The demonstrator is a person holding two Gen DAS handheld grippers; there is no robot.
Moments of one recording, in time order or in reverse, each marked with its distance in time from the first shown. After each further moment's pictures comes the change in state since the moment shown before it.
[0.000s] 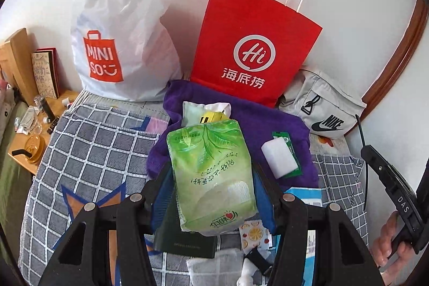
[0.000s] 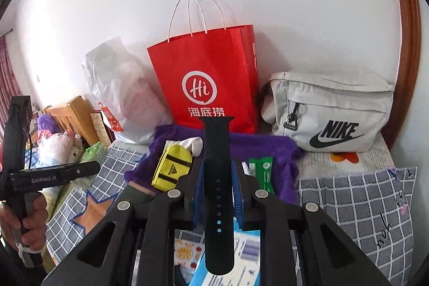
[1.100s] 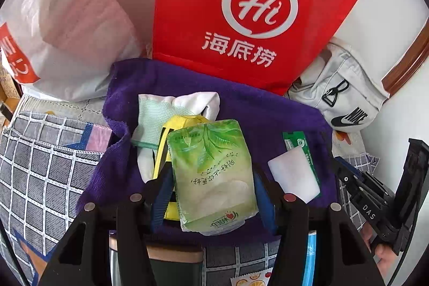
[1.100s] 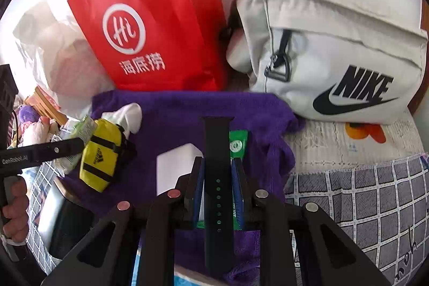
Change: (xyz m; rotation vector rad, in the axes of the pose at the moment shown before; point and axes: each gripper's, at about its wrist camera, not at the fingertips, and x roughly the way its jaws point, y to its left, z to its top) left arm 0.142 -0.027 0.032 0.045 0.151 -0.040; right arm 0.152 -0.079 -0.023 0.070 0.238 -0.049
